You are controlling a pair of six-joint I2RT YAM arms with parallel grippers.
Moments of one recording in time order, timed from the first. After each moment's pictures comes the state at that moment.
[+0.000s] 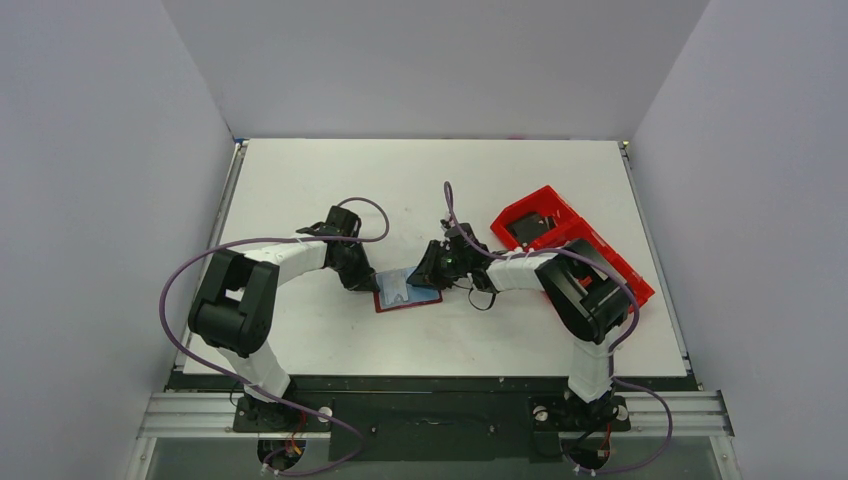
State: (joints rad) left arm -0.36 1.72 0.95 -0.44 0.24 -0.77; right arm 0.67 1.89 0.93 0.23 -0.34 0.93
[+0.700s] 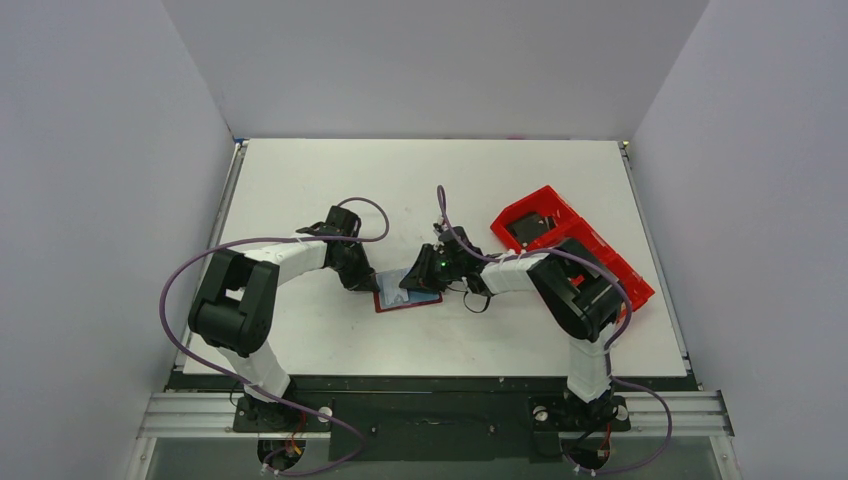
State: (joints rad) left arm -0.36 1.73 0.95 -0.44 0.24 -0.77; right arm 0.71 1.93 0.94 0.29 -0.38 0.97
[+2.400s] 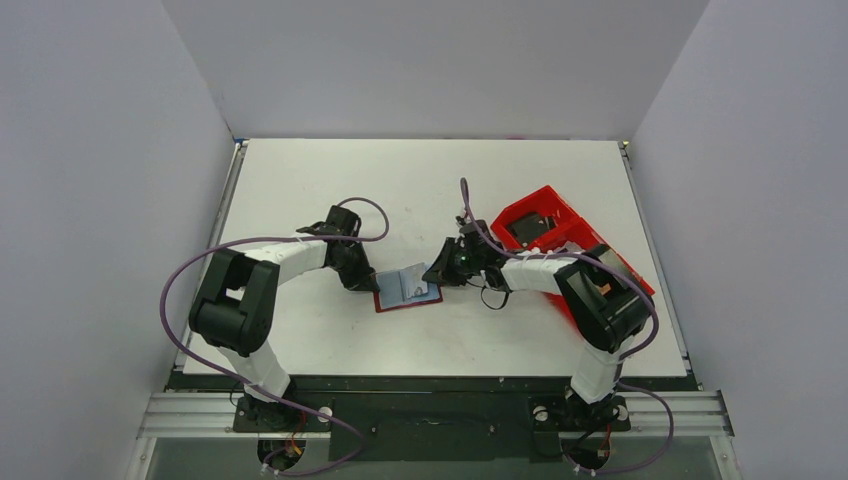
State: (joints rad) left arm -0.36 1.73 0.95 -0.44 0.24 -0.77; right arm 0.61 1.80 0.87 0.18 -0.33 0.90
